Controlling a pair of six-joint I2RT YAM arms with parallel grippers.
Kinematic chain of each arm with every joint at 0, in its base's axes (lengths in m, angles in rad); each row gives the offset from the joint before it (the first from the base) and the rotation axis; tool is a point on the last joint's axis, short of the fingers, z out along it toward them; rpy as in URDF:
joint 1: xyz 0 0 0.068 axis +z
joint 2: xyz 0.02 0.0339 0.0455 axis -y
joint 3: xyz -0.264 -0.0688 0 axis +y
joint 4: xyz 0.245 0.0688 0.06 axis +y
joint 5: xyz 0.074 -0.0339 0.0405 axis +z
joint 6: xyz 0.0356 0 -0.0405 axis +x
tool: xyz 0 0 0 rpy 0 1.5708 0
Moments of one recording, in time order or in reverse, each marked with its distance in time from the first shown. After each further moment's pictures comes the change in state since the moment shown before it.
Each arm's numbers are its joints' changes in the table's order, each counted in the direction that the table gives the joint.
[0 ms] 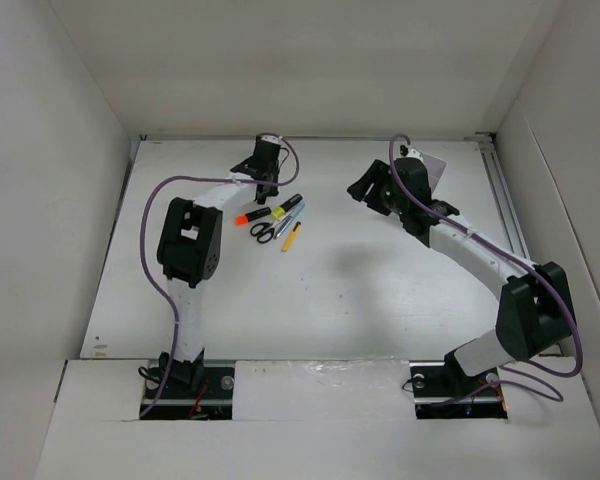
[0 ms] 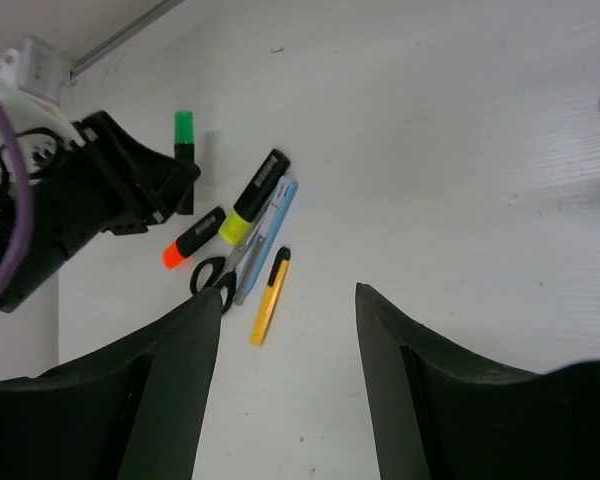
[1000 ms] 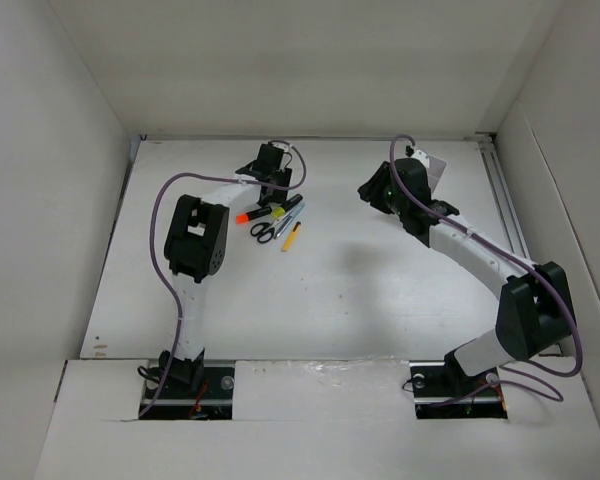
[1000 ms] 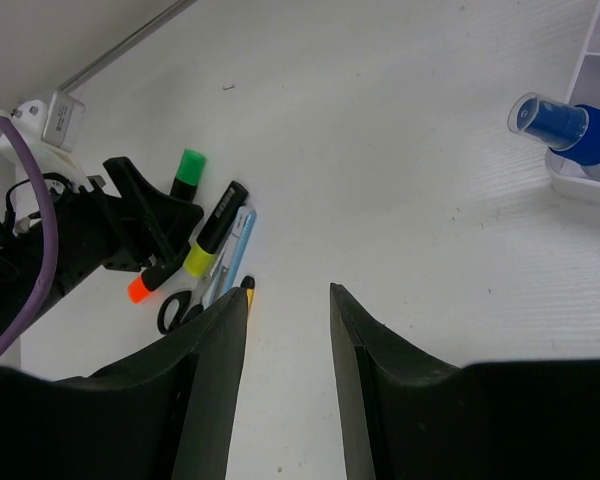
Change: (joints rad) left arm 0.000 -0.036 -0.010 -0.013 -0.112 0.119; right arm 0.000 -0.001 0.000 0.019 -0.103 -0.001
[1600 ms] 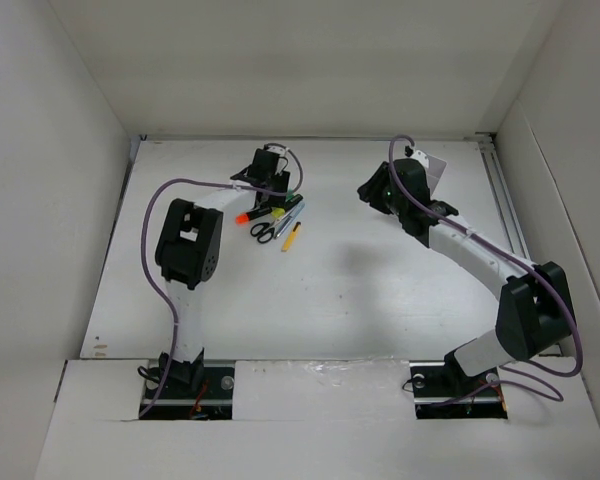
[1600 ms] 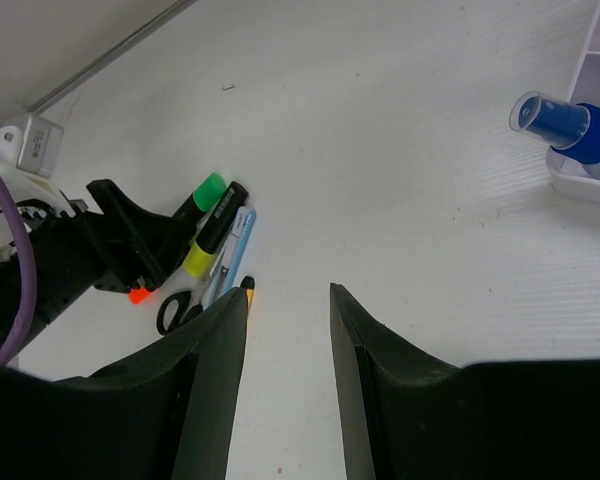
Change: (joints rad) left arm 0.000 0.105 0.163 -0.091 -0.020 -0.016; right arm 0.008 0.000 0.000 0.001 -0.012 0.000
